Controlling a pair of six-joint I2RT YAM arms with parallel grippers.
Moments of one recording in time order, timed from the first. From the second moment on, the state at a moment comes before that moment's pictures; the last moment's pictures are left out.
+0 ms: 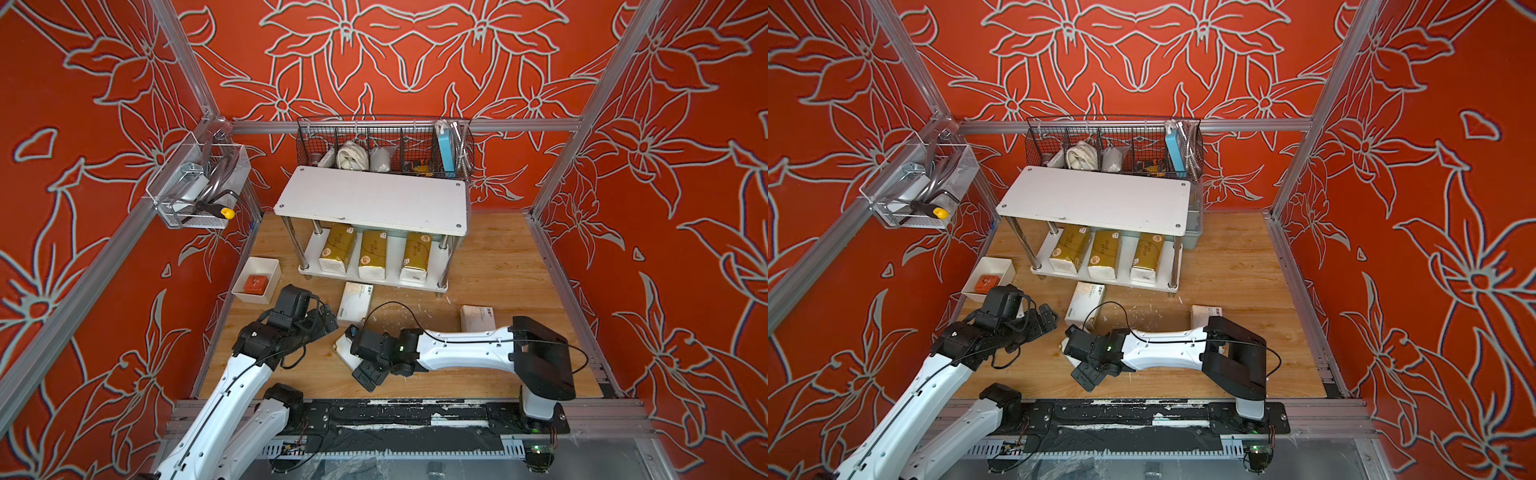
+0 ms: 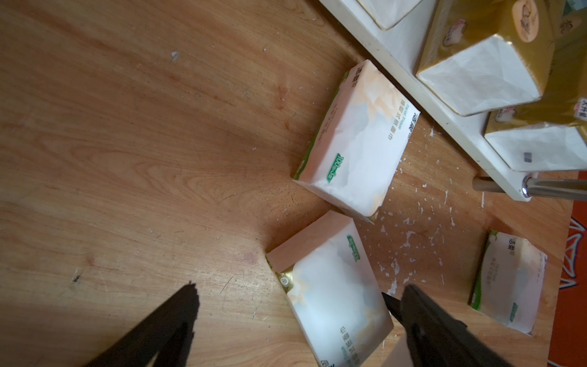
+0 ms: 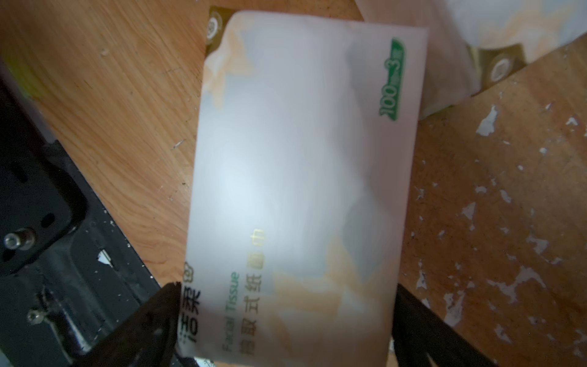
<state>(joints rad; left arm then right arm) -0.25 0.75 0.76 -0.99 0.01 -0.77 1.36 1.83 1.23 -0.54 0.14 0.37</state>
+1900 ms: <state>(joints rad) -0.26 0.89 1.25 -1.00 0.07 -0.73 1.33 1.33 1.40 -0.88 0.31 0.46</state>
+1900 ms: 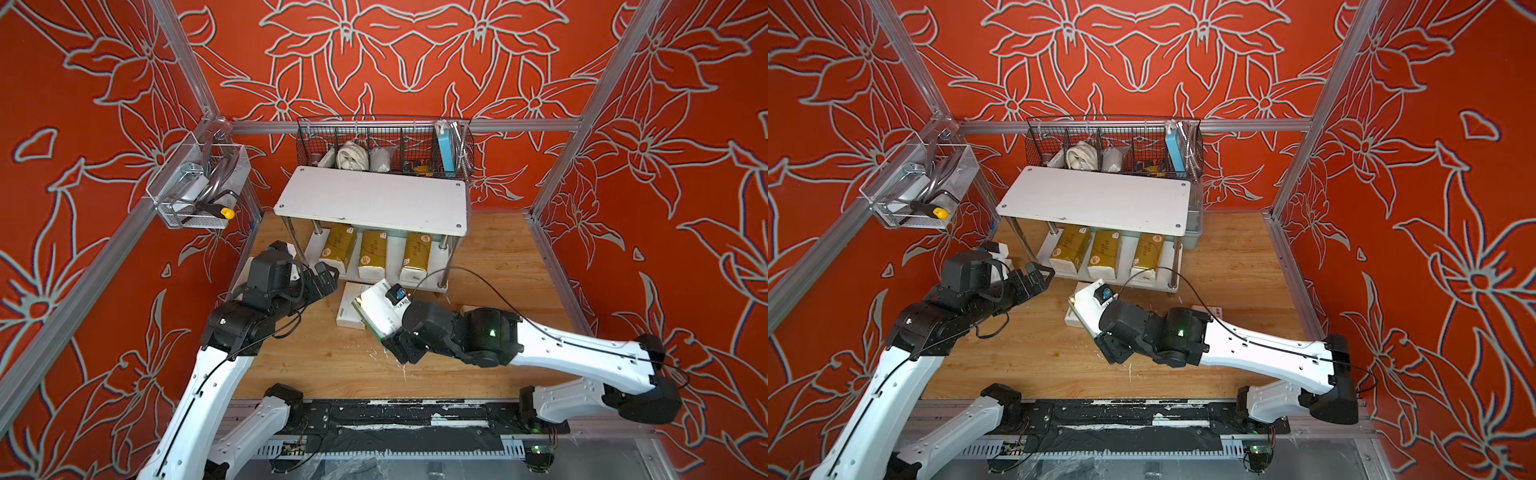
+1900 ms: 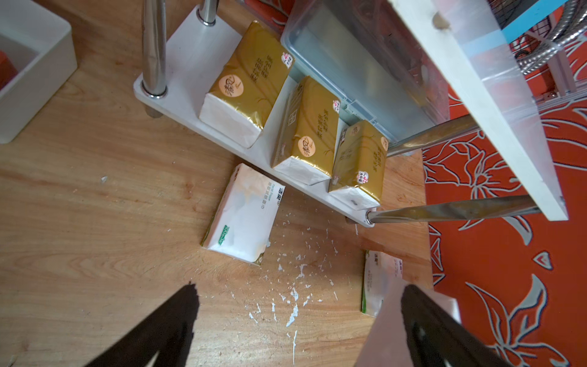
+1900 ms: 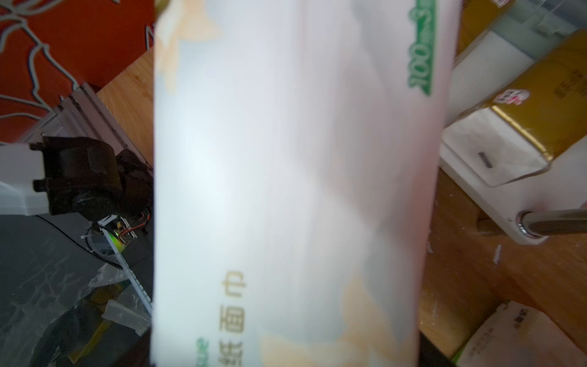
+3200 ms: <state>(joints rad) -0.34 1.01 1.29 -0.89 0.06 -0.62 0.79 1.80 2.35 -1.18 0.49 0.57</state>
